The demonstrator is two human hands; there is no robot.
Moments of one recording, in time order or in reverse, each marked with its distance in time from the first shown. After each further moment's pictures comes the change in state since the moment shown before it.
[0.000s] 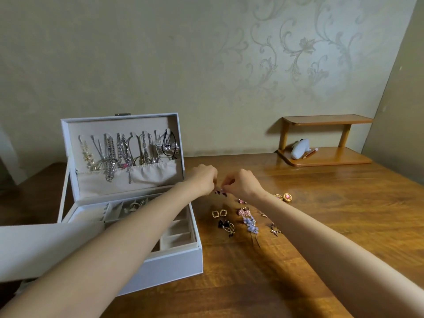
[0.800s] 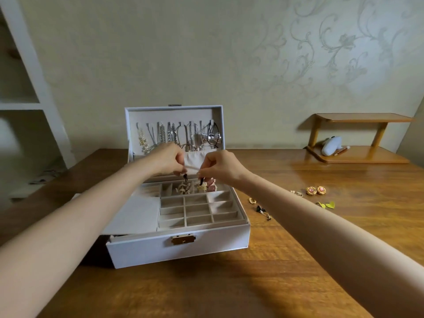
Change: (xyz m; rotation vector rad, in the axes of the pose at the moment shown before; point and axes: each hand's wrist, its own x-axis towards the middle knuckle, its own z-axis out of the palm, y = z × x) left_hand -0.096 -0.127 -0.078 -0.172 0.033 -0.150; right_hand -0.030 -0.138 0.029 0.255 -0.105 -0.252
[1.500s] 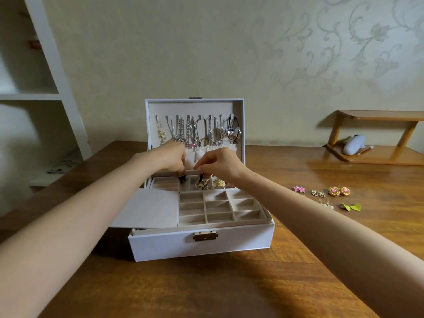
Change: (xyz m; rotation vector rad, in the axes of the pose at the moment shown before) left_hand -0.002 -0.029 -0.005 0.212 -0.144 -0.097; right_hand 0.016 -0.014 0.035 0.139 -0.041 -0.048
